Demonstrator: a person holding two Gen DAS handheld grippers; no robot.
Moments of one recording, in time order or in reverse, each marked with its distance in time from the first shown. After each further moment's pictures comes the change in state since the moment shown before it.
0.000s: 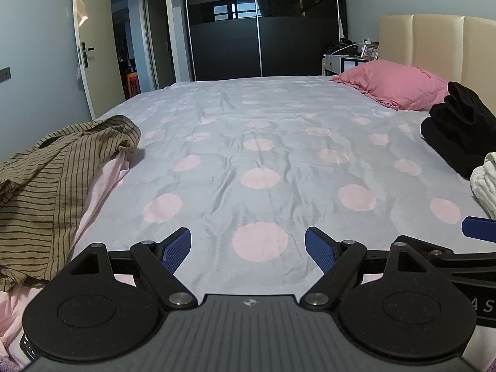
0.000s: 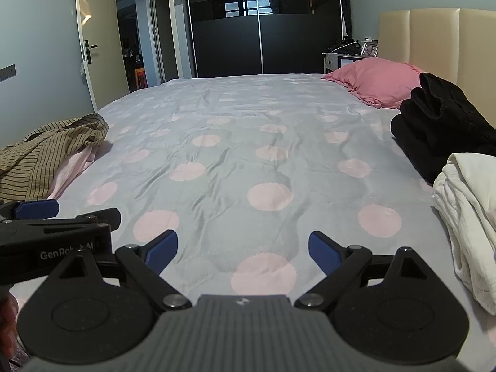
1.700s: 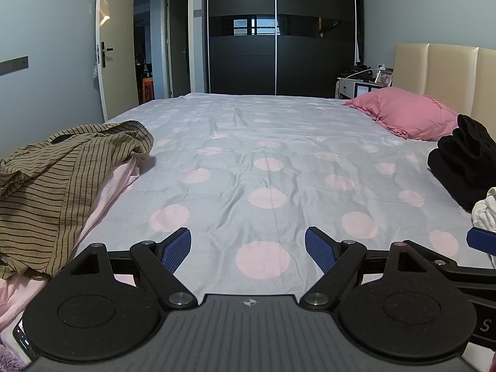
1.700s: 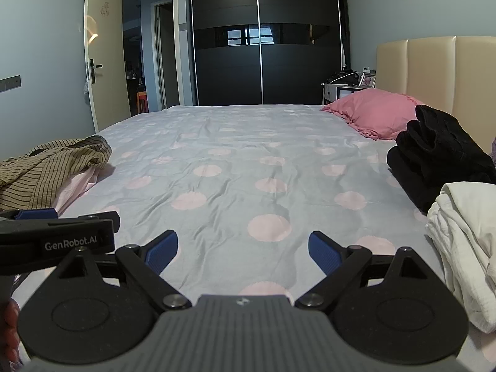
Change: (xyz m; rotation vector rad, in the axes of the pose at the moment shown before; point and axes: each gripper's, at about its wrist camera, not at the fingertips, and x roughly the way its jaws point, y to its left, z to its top) left arm -0.013 0.005 0.004 -0.101 -0.063 0.025; right arm -0.015 0.006 0.004 -0.025 -0.121 -0.015
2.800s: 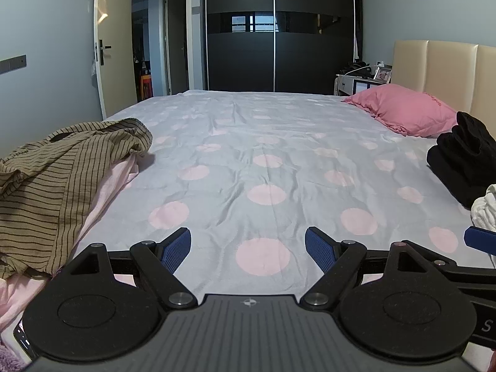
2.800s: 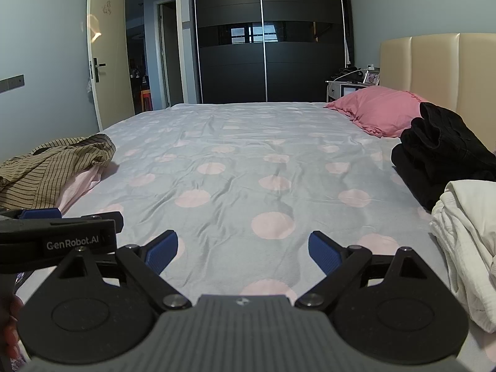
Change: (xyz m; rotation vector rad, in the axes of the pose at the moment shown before) left arm 0.001 0.000 0.001 0.008 0.011 0.000; right arm 0.003 0.005 0.000 -0.003 0.011 0.020
